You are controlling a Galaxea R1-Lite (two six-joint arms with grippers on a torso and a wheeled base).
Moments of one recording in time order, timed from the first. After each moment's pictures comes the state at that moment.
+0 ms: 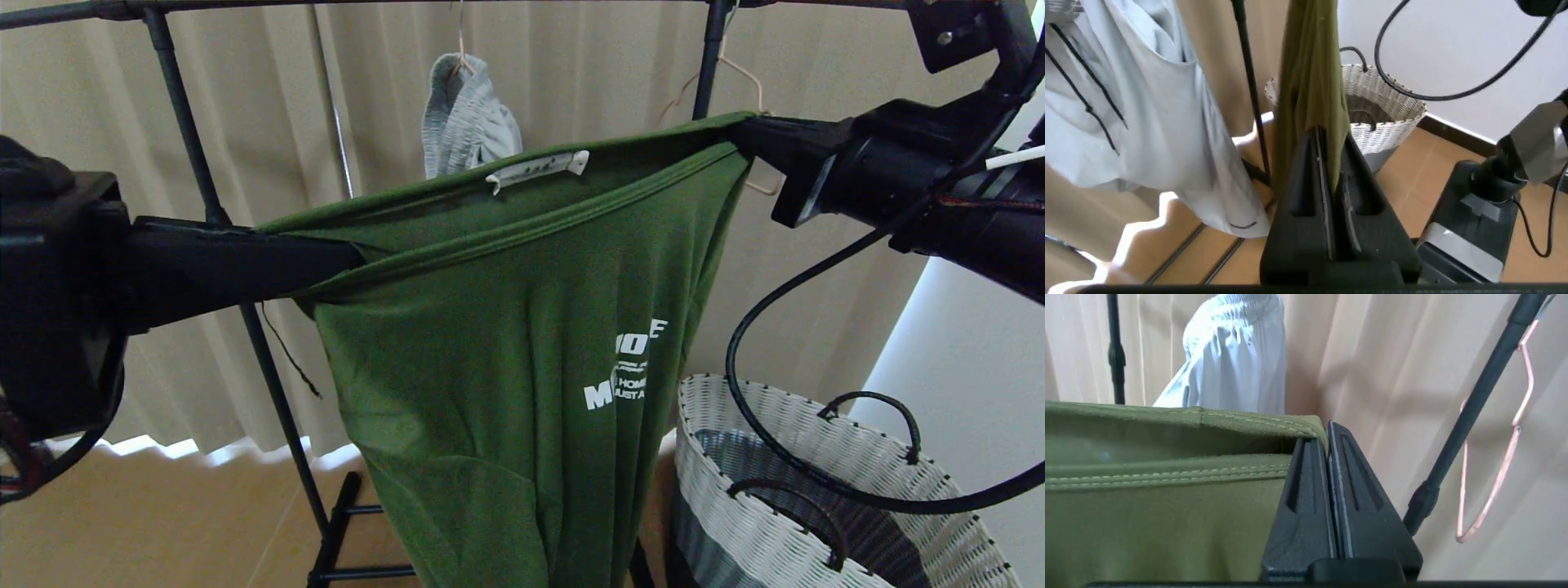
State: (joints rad) left arm -0.67 1.18 -1.16 0.20 -0.24 0.02; right arm 0.44 1.53 -1.07 -0.60 0.06 -0.12
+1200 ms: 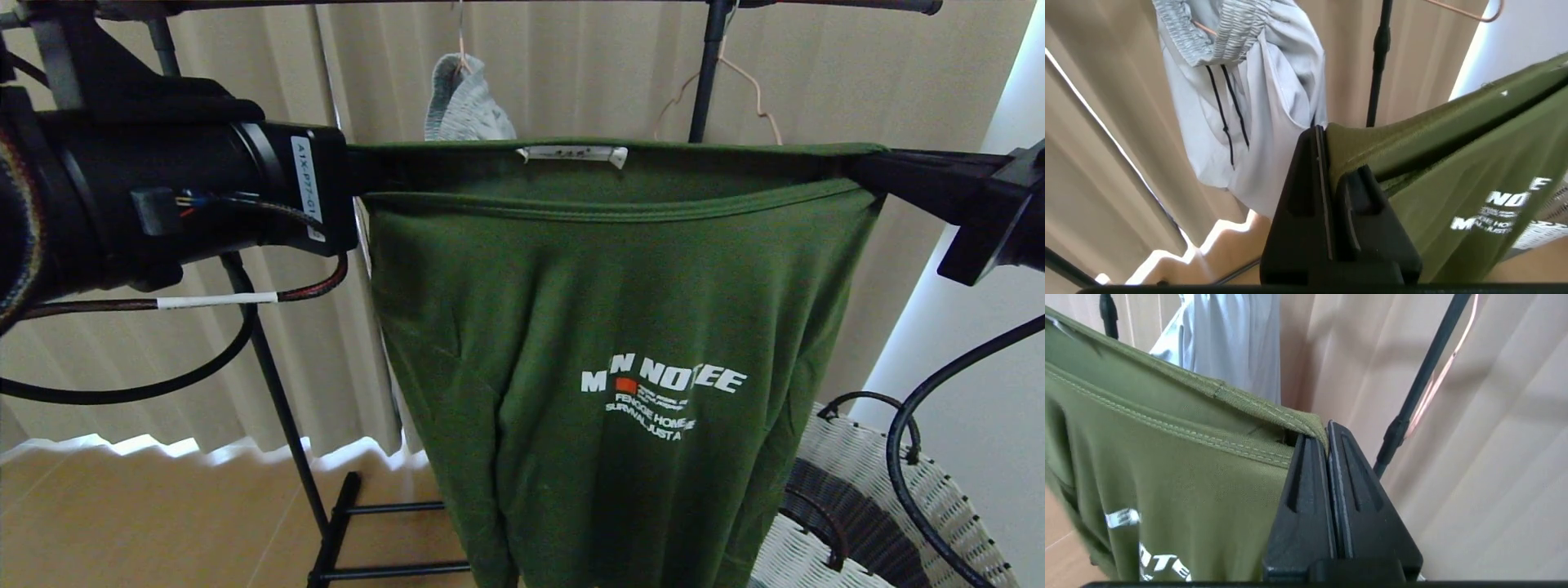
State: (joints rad) left arm -0.69 1.38 -1.22 -0.06 0.24 0.02; right arm 0.43 1.24 -0.97 -0.29 0.03 -0.13
